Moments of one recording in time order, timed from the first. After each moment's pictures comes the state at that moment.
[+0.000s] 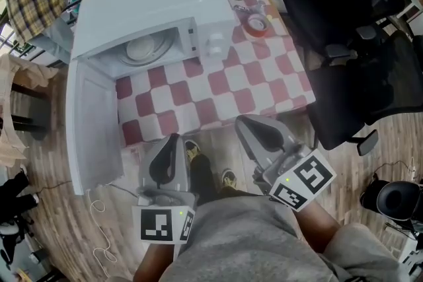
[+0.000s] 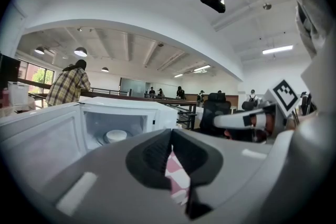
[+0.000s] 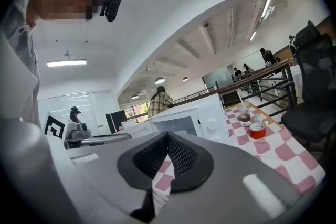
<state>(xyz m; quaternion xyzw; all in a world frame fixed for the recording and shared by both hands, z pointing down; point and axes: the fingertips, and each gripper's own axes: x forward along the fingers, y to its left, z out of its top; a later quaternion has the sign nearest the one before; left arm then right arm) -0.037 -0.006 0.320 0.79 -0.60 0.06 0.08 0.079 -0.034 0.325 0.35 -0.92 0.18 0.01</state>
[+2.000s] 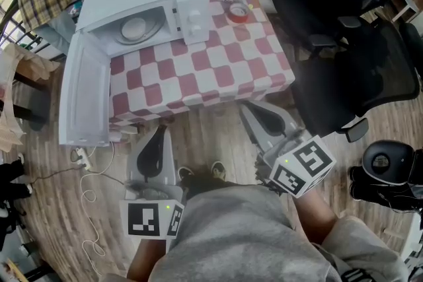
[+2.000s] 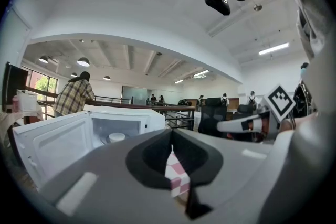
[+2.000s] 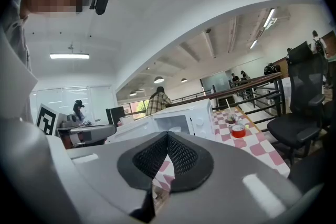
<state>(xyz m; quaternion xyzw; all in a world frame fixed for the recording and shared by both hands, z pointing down) 0.014 0.103 0.287 0.79 -0.61 0.04 0.05 0.161 0.055 0.313 0.38 -0.91 0.15 0.03</state>
